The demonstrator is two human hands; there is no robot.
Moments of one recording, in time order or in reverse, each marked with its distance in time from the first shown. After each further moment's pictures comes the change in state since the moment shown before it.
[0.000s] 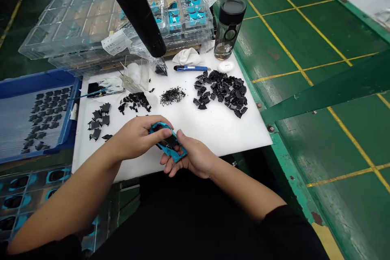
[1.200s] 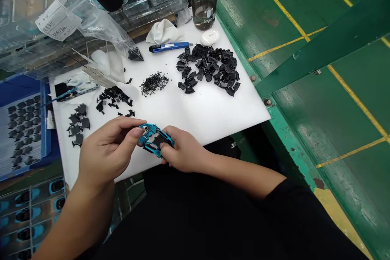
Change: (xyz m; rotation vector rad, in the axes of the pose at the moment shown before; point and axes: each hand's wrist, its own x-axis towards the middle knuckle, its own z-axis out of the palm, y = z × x) left_hand -0.035 -0.011 0.032 0.001 0.429 0.124; right_hand -0.005 0.012 0.009 -0.608 0.289 -0.118
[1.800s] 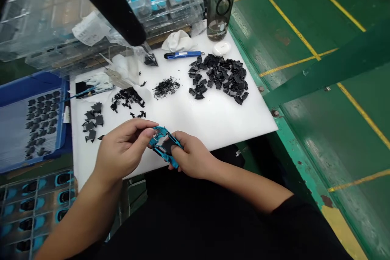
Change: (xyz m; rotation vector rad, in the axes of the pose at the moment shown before) left_hand 0.001 -0.001 0.000 -0.055 -0.014 -0.064; right_hand -0.005 -0.006 0.000 0.045 -0.022 0.052
